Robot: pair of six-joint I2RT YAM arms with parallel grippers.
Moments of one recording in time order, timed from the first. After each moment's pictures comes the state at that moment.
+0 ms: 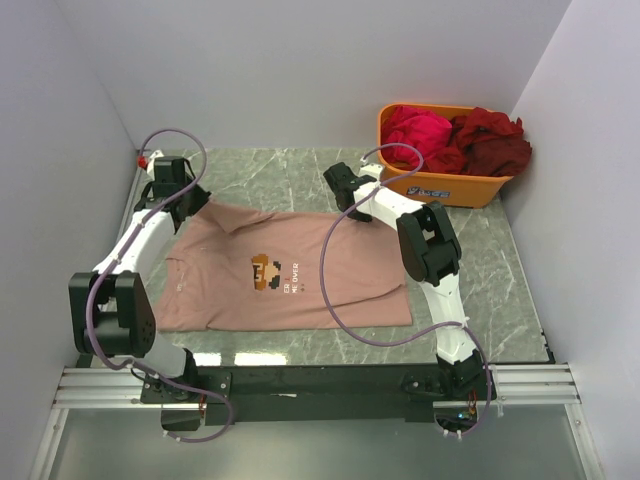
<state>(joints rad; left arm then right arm) 0.00 1.51 1.13 -0.26 -0.09 -0.76 0.50 2.29 1.79 -0.69 0.68 0.79</state>
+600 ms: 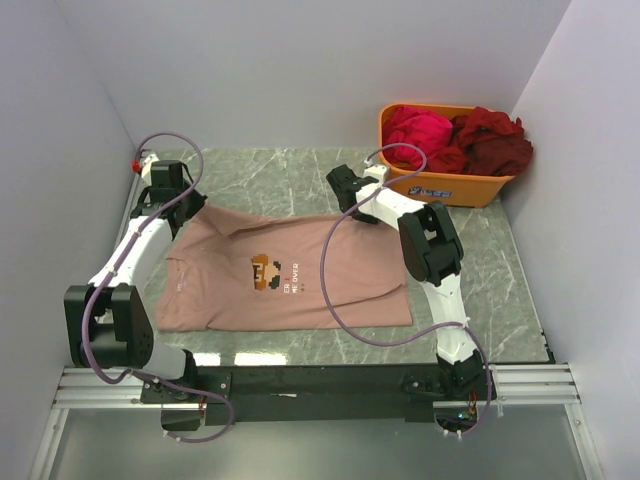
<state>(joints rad) 0.00 1.44 1.09 -0.28 -0.15 -0.76 0.49 2.28 1.76 -0.71 0.76 0.78</state>
